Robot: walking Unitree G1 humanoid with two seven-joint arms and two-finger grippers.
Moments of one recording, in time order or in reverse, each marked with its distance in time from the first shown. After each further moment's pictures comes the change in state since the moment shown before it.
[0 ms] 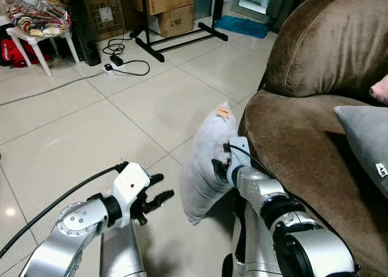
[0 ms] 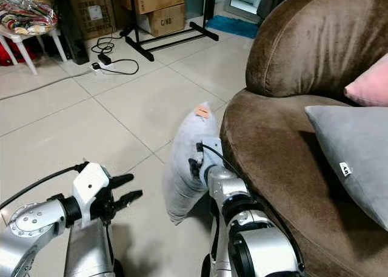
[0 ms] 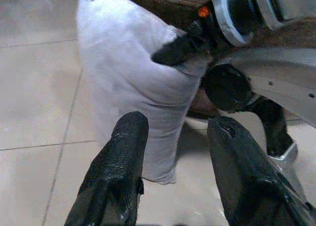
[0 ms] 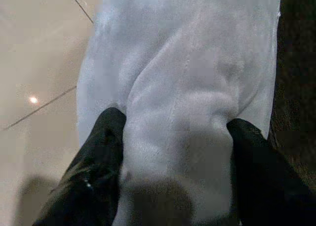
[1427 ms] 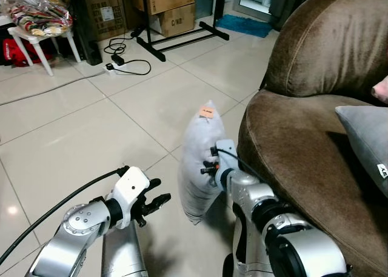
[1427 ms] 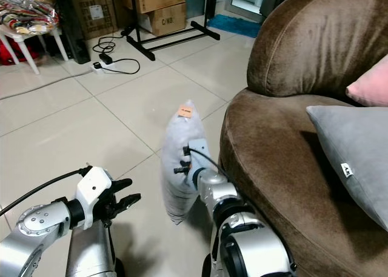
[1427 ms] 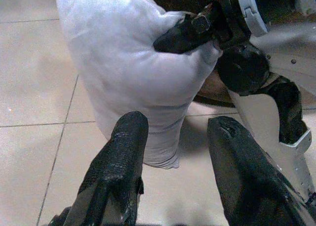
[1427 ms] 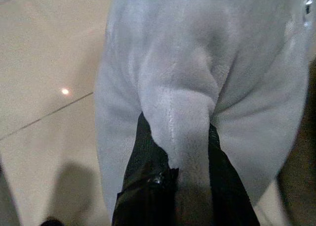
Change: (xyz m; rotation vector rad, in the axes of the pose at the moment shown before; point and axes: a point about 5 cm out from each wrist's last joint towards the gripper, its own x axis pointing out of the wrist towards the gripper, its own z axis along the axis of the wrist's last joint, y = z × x) left arm 0.008 0.007 -0.020 -0.018 0.051 0.027; right arm 0.002 0.029 -0.012 -0.024 -0.014 0.160
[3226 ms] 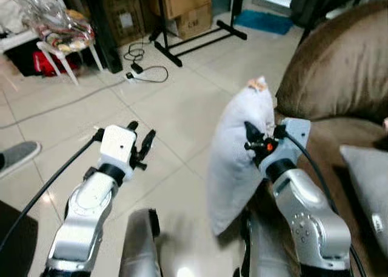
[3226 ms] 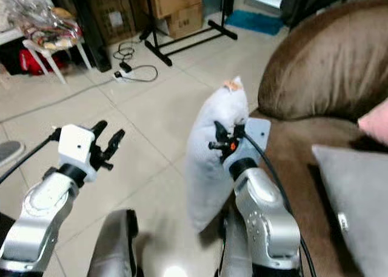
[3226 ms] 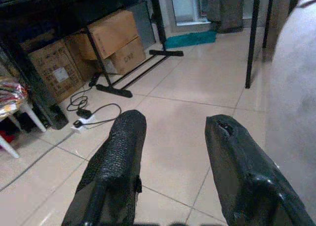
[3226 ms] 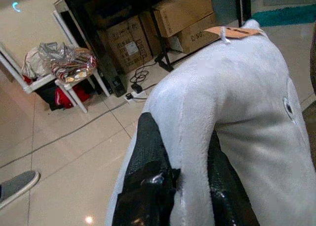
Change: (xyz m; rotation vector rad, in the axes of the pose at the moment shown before) left arm 0.002 0.034 0.059 -0.009 -0.342 0.566; right arm -0.131 -0.018 0.062 0.147 -0.587 -0.074
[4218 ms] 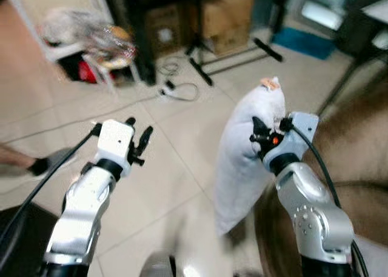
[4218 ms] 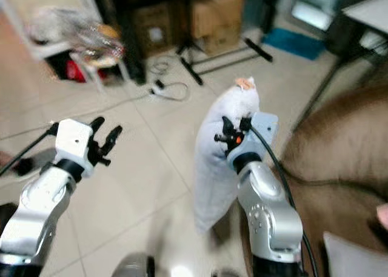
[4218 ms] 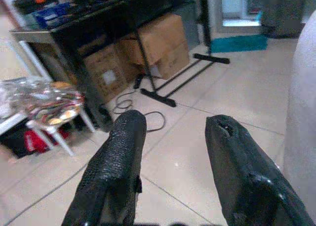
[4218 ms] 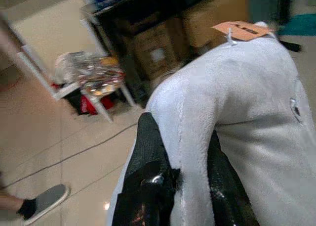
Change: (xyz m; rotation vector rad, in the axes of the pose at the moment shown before) left arm 0.007 0.004 0.007 0.019 -0.007 -0.002; right arm 0.004 -0.005 0.010 0.012 -0.012 -0.077
